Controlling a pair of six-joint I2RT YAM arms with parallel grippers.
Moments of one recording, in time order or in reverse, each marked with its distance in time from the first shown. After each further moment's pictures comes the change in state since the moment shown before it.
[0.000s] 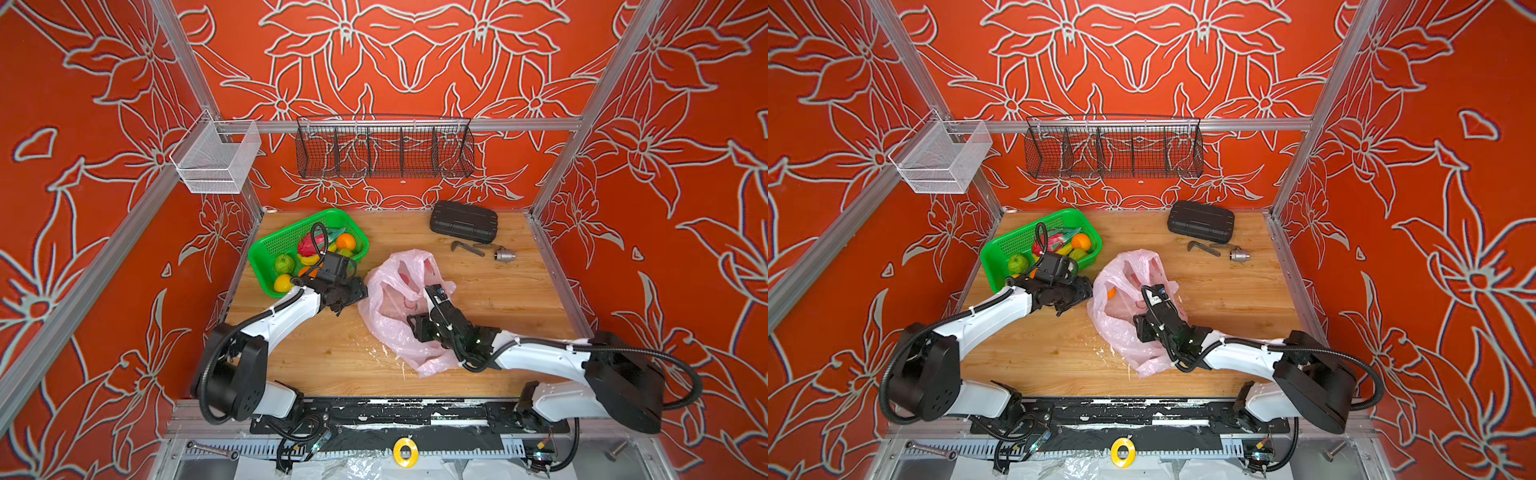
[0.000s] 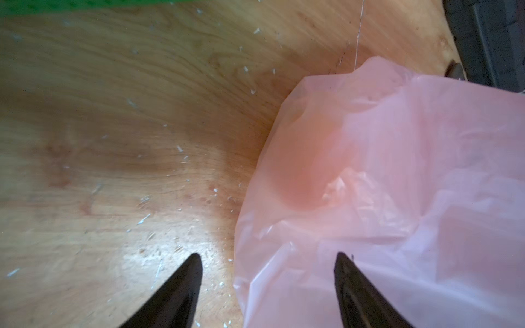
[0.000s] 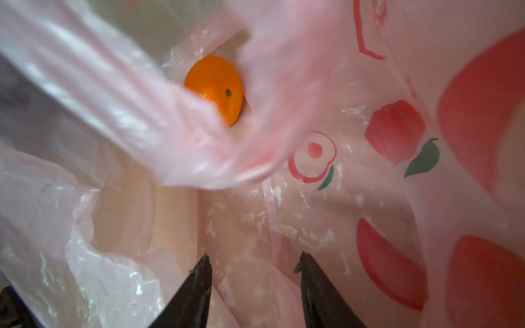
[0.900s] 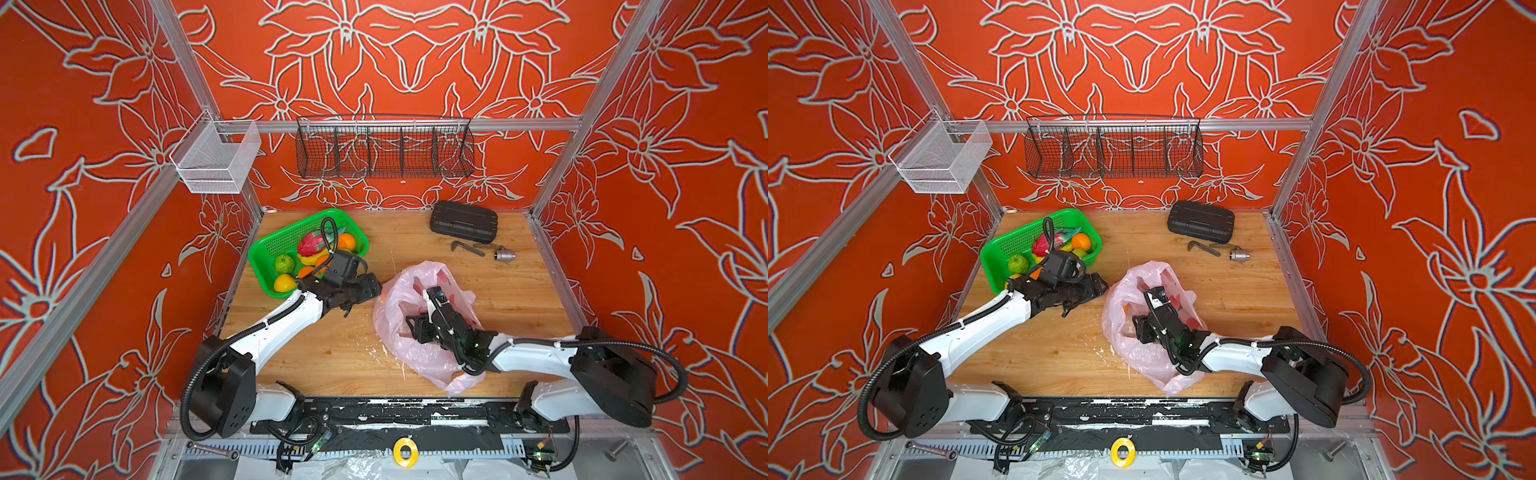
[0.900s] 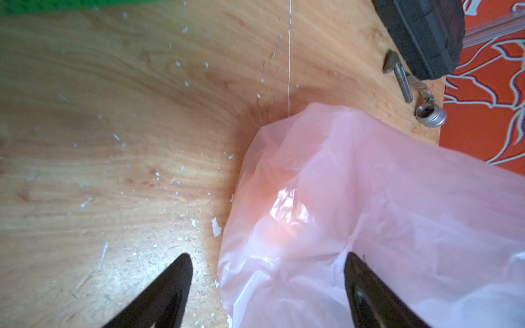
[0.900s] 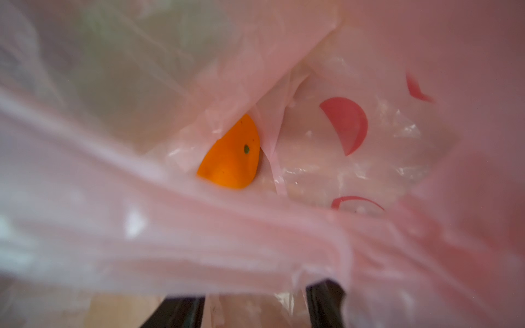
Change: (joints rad) left arm -0.103 -0.103 0.075 -0.044 -0.072 -0.050; right arm 0.000 0.099 -0.040 0.220 0.013 -0.055
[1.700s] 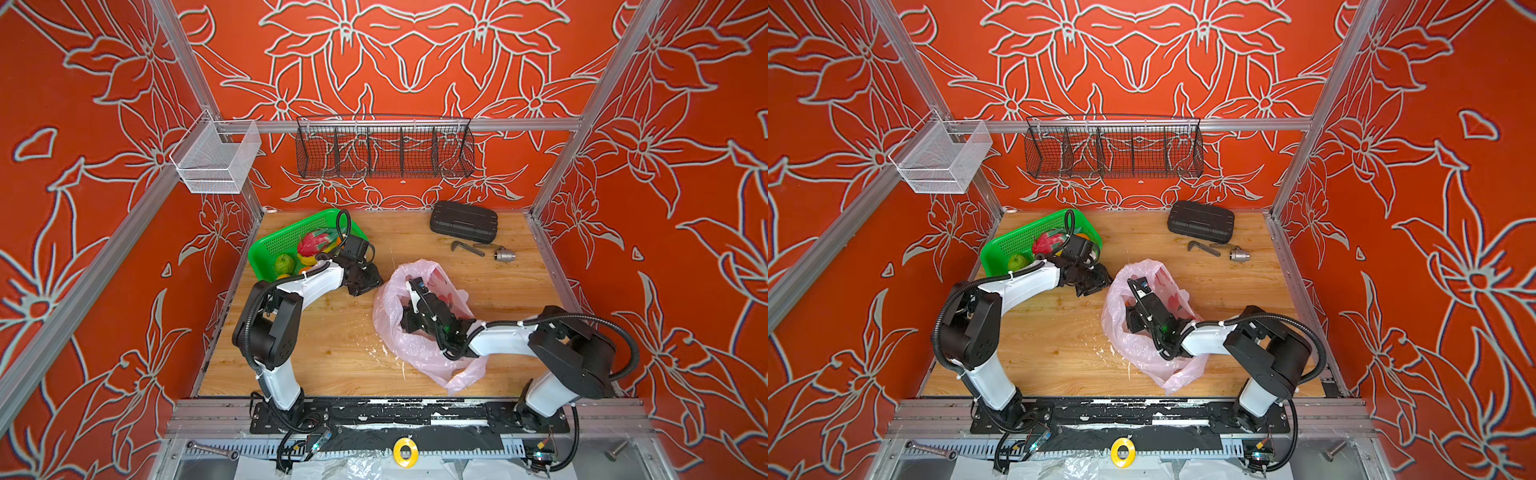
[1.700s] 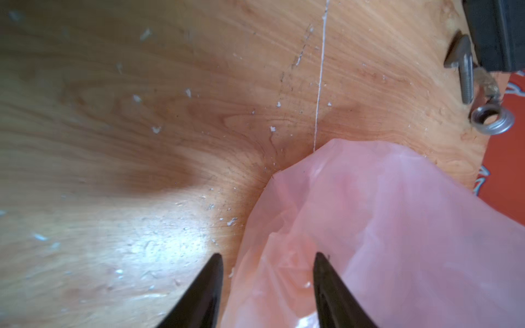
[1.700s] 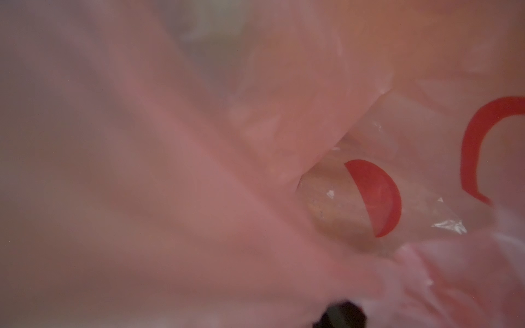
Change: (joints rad) left arm 0.063 0.406 0.210 0.002 0.142 0.092; right arm -0.040 0.242 0.151 0.093 -0.010 -0.200
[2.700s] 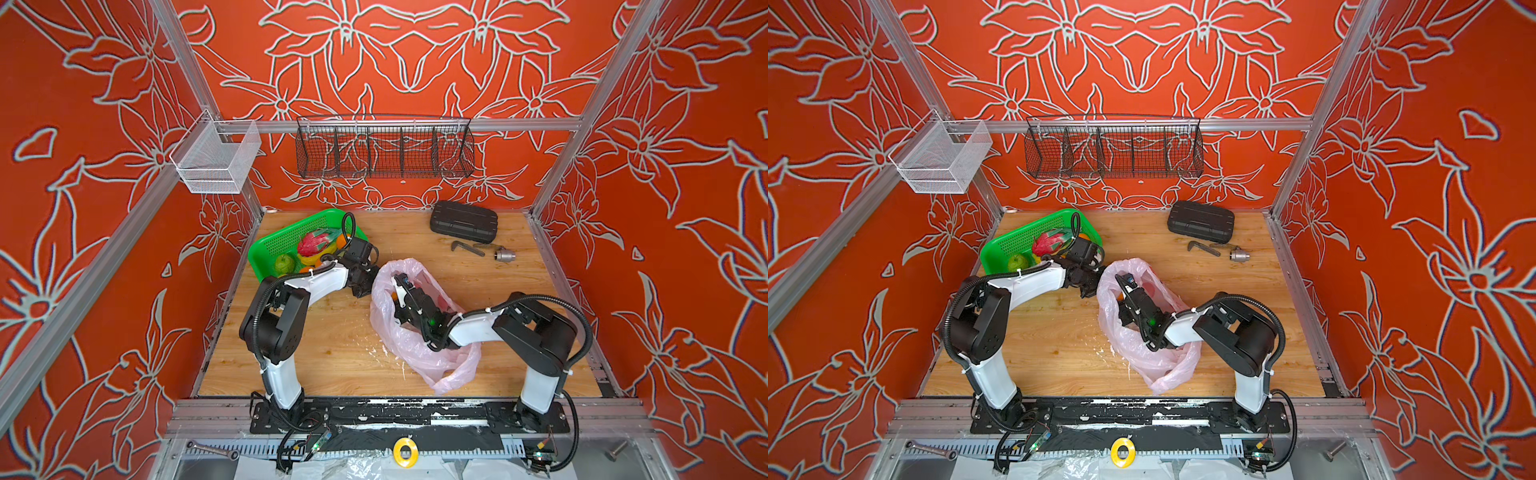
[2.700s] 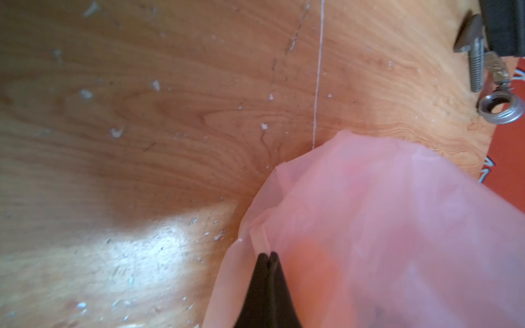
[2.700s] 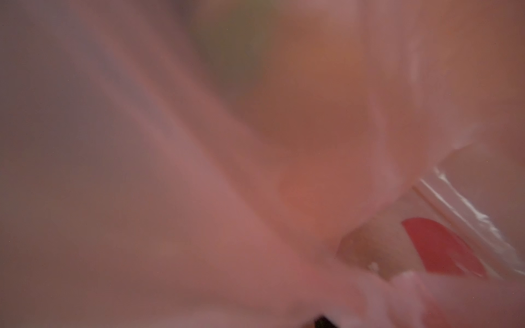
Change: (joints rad) left arm -0.021 0.039 0.004 0.016 0.010 0.005; right arm -0.014 0.175 0.110 0.126 -0.013 -0.095
